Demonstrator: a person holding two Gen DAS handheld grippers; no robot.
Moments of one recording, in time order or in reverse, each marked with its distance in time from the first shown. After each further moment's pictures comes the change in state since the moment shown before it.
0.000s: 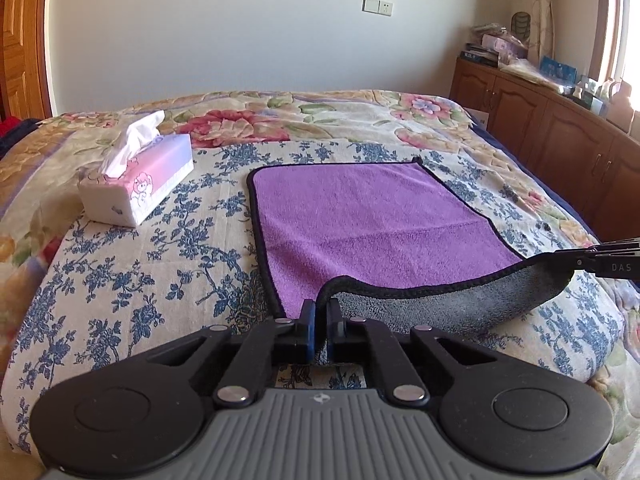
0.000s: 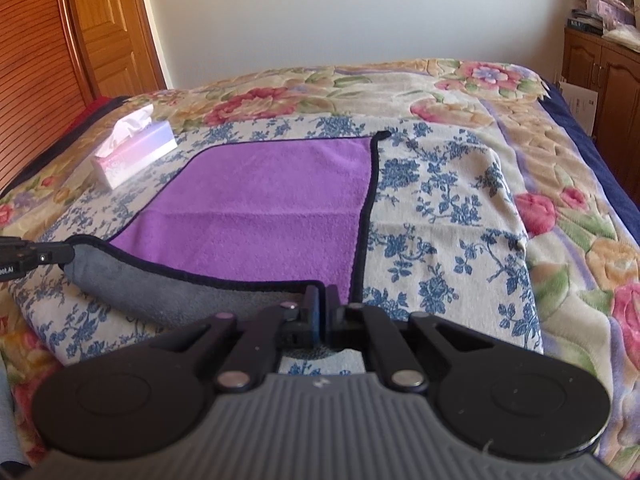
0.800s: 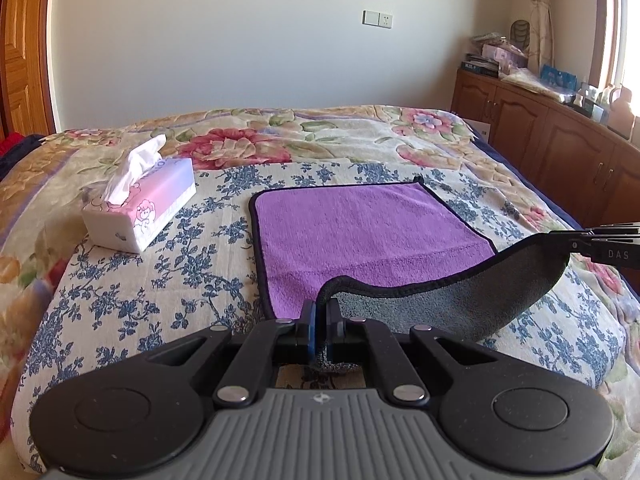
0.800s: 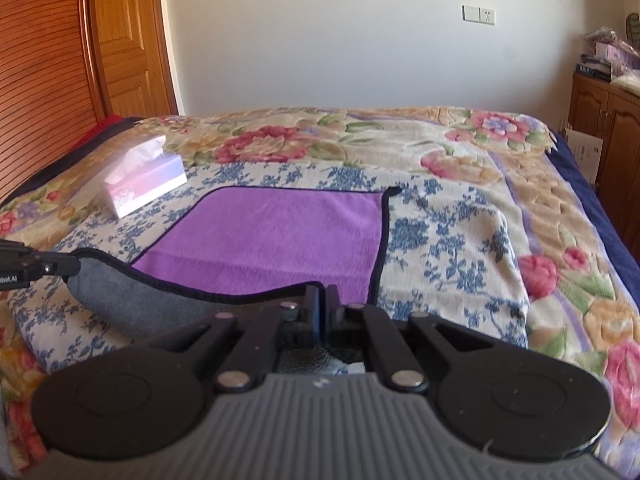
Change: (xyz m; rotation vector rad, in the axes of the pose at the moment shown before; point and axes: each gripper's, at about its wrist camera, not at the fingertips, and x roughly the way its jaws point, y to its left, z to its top) left arm -0.002 -0.002 0.017 0.008 -0.038 0.011; right arm -0.003 0.013 0.024 -0.072 -0.112 -0.005
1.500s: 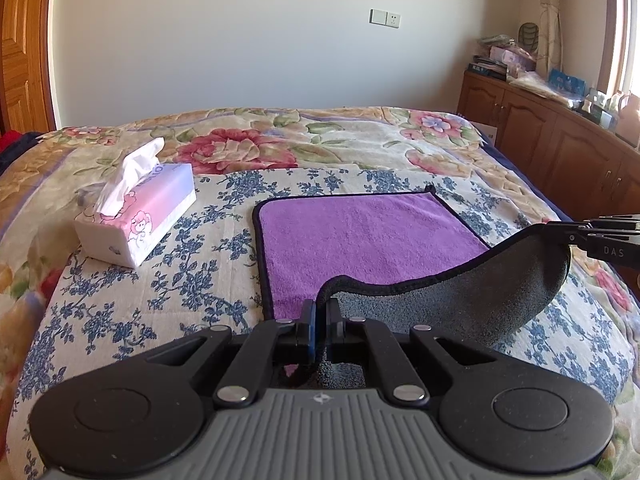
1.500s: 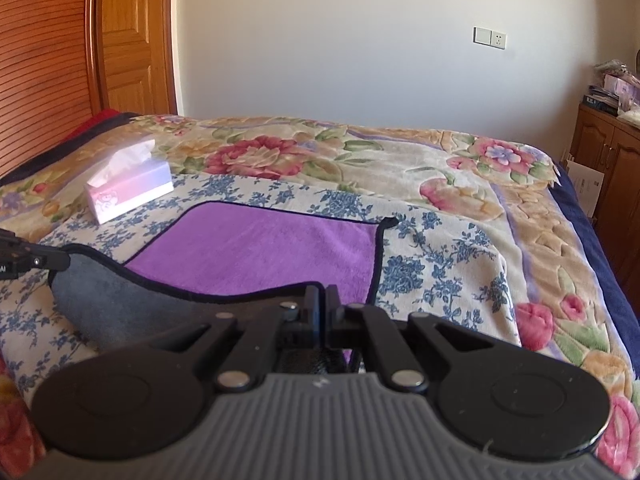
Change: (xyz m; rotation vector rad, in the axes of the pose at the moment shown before) left arm 0.024 0.009 0.019 -0.016 0.008 0.003; right arm 0.023 -0.001 0.021 -0.076 -0.028 -0.029
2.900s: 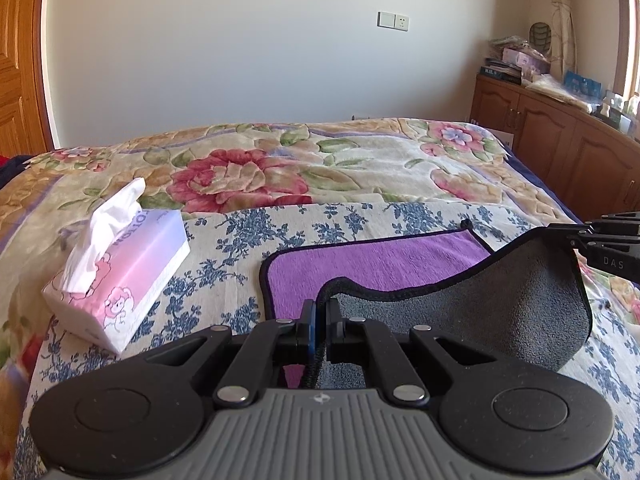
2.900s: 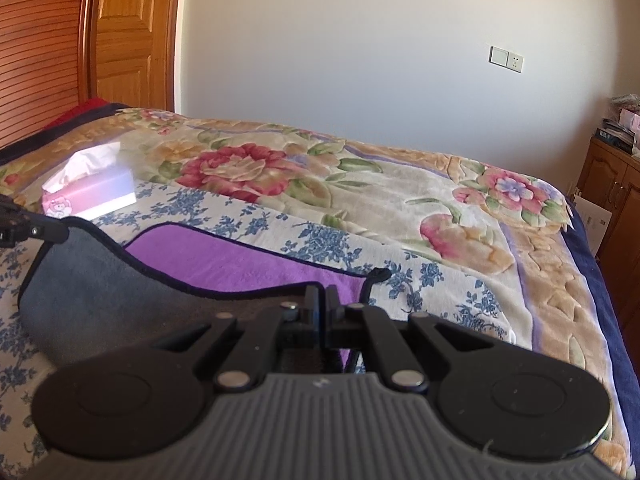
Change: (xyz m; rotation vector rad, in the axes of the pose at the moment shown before) left arm 0.071 0.013 0.058 0.021 -0.019 0.032; right arm 0.068 -0.017 0.039 -0.092 -0.022 -0.019
